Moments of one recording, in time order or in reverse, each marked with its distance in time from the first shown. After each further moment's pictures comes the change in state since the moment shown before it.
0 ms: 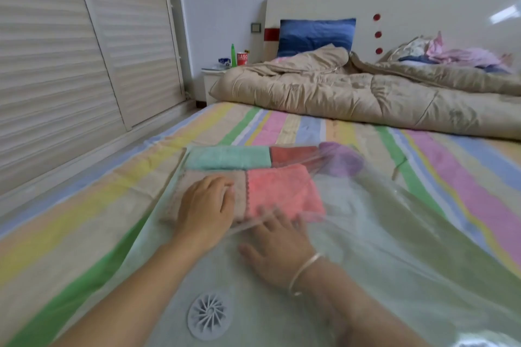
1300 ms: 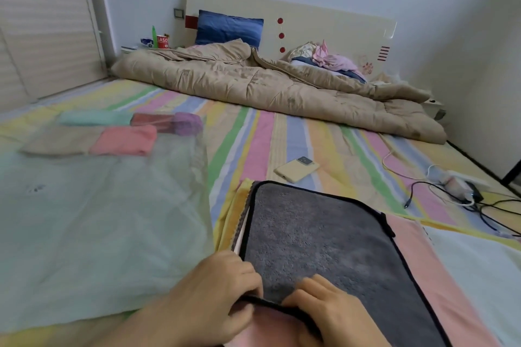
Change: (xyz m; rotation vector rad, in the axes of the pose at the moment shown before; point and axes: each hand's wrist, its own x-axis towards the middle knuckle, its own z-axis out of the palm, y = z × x) left_hand -0.304 0.416 0.005 -0.159 -0.452 0.808; right_hand -0.519 0.244 -0.093 -0.060 0.196 -0.115
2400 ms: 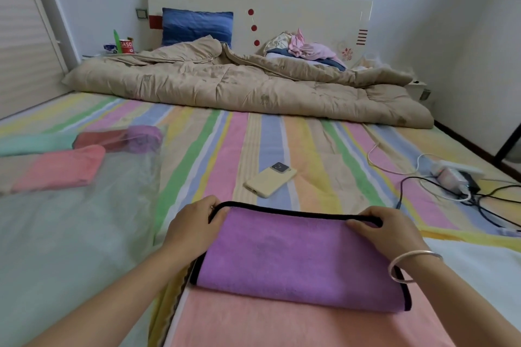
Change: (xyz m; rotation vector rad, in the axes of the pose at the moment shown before) left_hand 0.144 -0.114 0.038 -0.171 0.255 -0.727; right_hand 0.051 0.218 -0.045 0.292 0.282 0.795
